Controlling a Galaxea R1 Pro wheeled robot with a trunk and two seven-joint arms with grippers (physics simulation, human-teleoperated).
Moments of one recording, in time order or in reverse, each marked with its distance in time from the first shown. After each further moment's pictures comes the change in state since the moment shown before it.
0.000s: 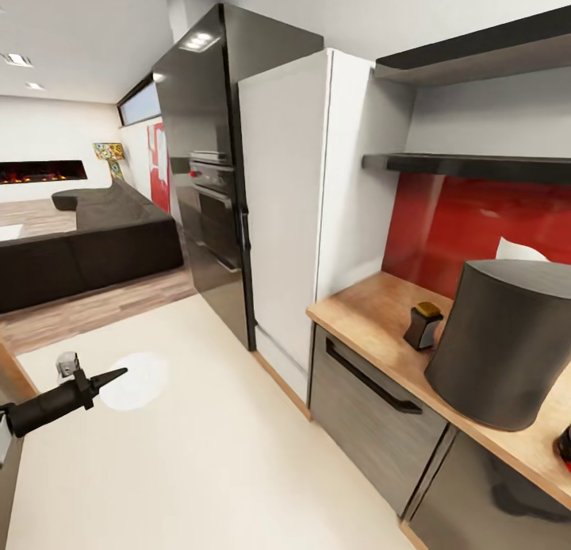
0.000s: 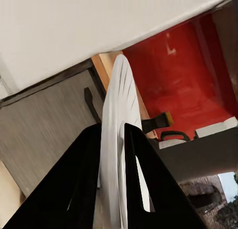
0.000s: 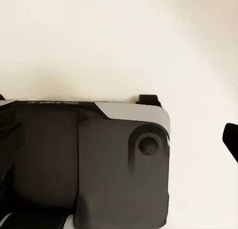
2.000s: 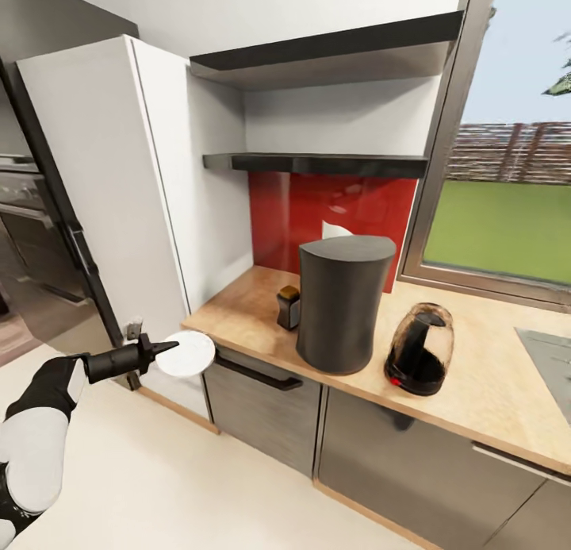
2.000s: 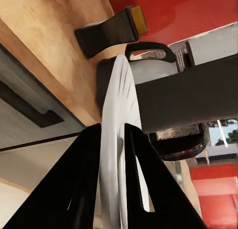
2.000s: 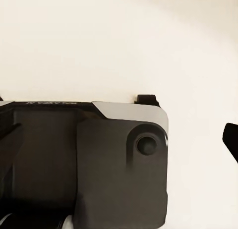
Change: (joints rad) left arm -0.183 -0.171 -0.102 -0.016 -0.008 0.163 0.274; right arm 0.000 -0.005 -0.002 0.000 -0.003 0.000 0.000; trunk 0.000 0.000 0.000
